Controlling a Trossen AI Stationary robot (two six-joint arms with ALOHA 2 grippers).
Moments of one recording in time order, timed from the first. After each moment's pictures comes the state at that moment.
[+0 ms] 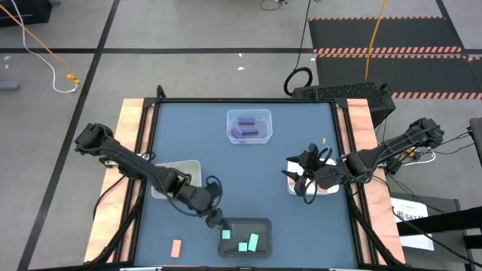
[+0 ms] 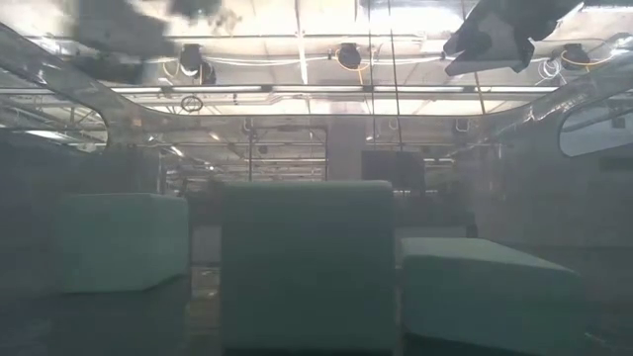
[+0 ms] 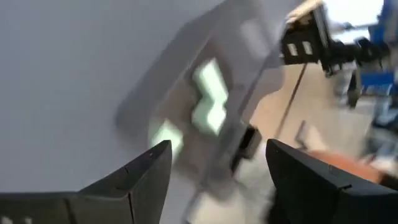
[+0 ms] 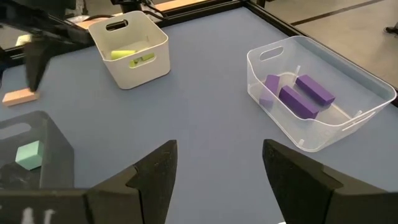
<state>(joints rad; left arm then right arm) -0.46 1.52 1.01 -0.22 0.07 -1.25 0.41 1.01 0.71 -0.36 0.65 0.56</state>
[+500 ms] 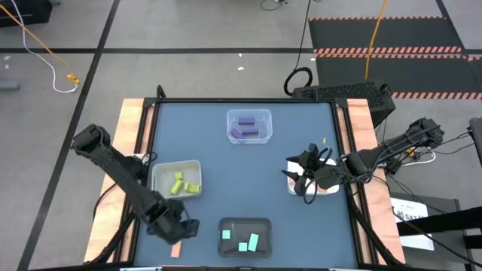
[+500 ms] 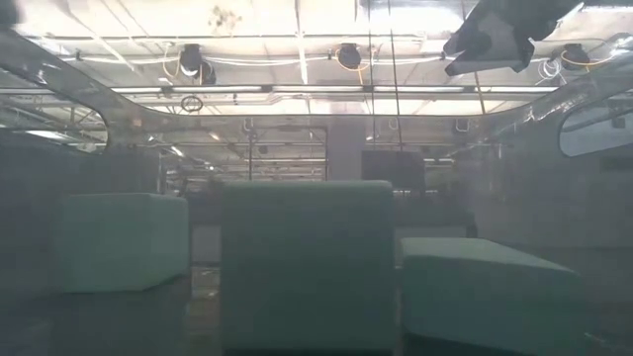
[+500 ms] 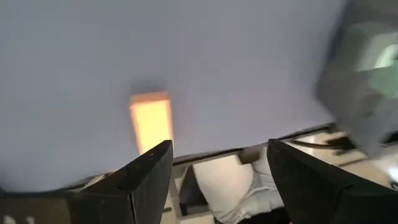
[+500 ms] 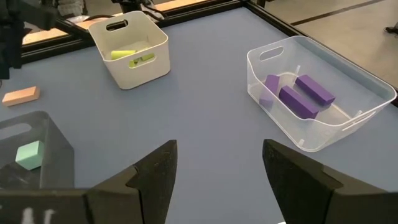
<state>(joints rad) -0.77 1.51 1.01 -0.63 0.10 -2.27 0.41 1.01 0.71 -0.36 0.65 0.56</state>
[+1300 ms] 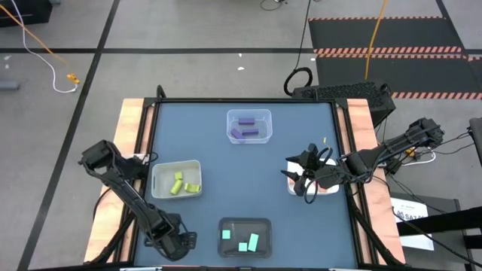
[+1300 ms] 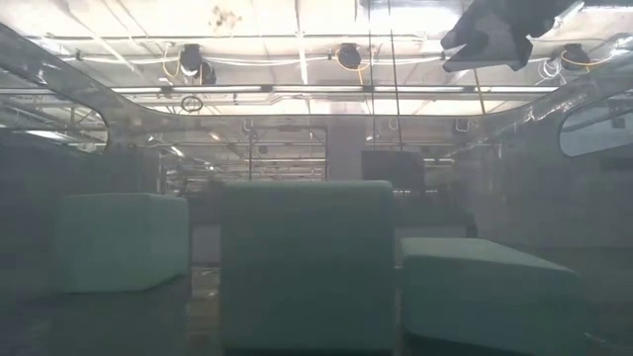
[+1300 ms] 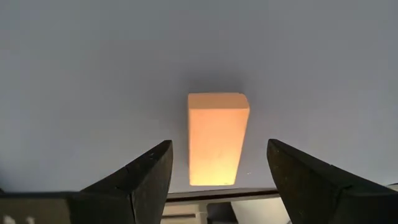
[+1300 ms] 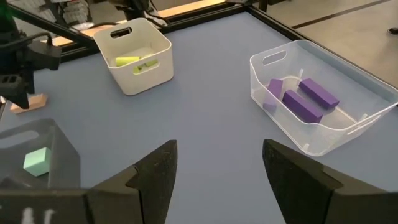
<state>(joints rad) -0.88 1.73 1.01 -0.55 0.19 -2.42 0.41 1.01 0.71 -0.33 0.65 0.56</state>
